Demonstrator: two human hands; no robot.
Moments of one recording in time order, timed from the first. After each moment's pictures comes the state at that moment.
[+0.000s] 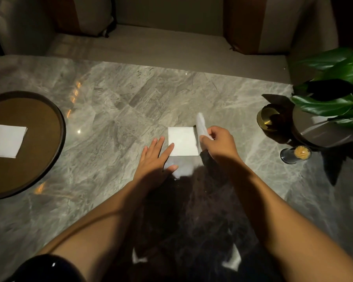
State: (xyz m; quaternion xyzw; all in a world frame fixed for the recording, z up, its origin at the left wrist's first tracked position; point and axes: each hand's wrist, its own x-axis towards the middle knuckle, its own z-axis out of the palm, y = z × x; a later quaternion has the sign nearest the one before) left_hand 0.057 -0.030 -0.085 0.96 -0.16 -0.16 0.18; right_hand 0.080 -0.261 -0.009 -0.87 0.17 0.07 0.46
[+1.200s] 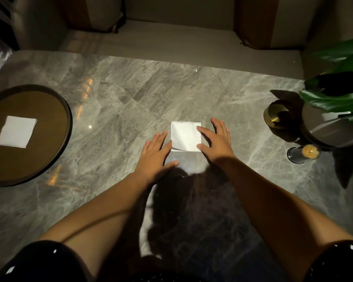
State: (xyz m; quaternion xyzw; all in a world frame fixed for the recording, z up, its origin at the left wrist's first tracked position) left_hand 0.055 -0.031 -0.065 0.95 -0.16 -0.17 0.20; right_hand 0.081 -0.277 -0.071 -0.94 0.00 0.10 0.33
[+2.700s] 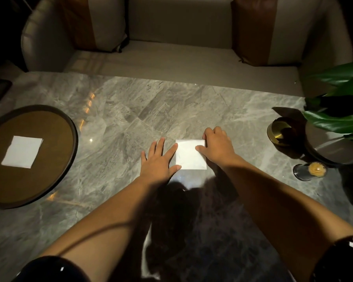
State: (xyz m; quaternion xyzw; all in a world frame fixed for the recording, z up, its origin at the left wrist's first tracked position) left_hand 0.095 -0.032 -0.057 0.97 -0.09 -0.20 0.12; right_hand 0.141 -0.253 -0.040 -0.97 0.02 0.15 0.17
